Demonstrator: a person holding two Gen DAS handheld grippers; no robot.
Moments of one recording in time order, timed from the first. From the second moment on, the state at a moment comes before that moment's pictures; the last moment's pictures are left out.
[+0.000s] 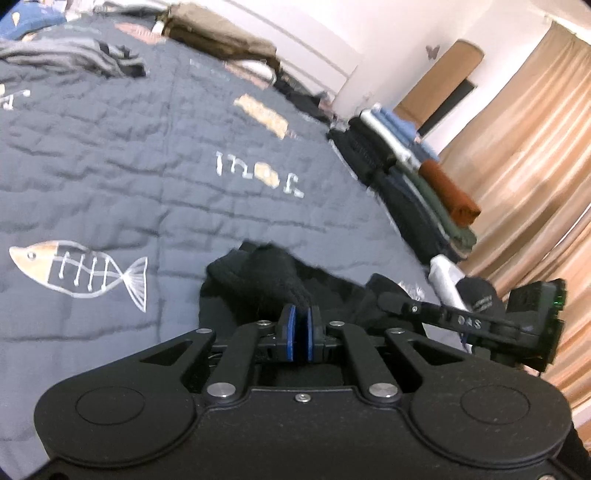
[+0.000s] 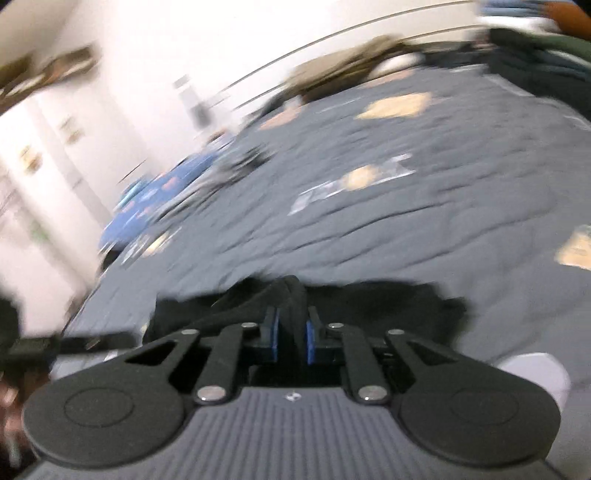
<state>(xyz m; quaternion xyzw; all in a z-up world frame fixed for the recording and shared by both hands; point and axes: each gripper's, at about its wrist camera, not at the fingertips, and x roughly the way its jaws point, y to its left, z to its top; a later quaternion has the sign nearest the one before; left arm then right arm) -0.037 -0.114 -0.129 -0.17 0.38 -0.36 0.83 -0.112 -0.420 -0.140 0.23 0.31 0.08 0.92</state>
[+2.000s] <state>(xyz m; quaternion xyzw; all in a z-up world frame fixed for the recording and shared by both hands) -0.029 -0.118 -0.144 -0.14 0.41 -0.34 0.84 -0.053 -0.411 -0.112 0.19 0.31 0.09 0.93</state>
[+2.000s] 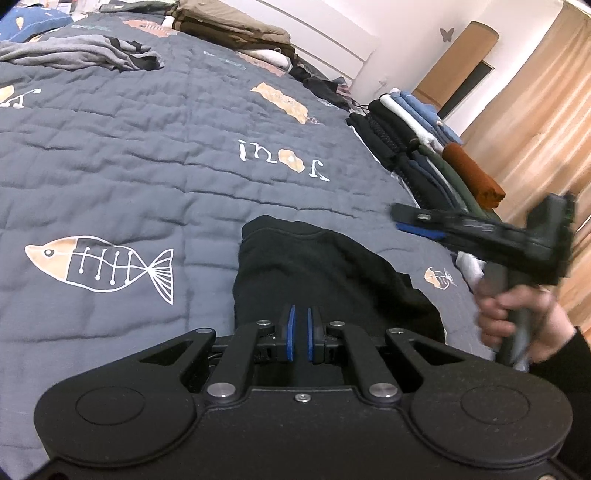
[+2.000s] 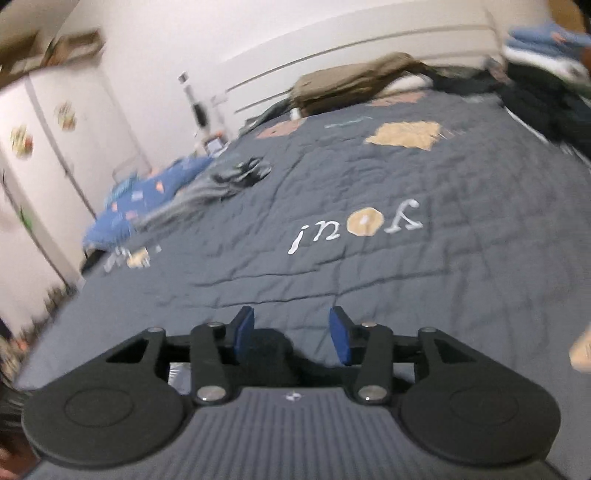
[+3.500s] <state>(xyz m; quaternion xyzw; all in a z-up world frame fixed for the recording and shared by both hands) -0.147 -0.092 -0.144 0.11 0.41 -0.35 0.84 -0.329 -0.366 -0.190 0.38 0.39 0.00 0.84</state>
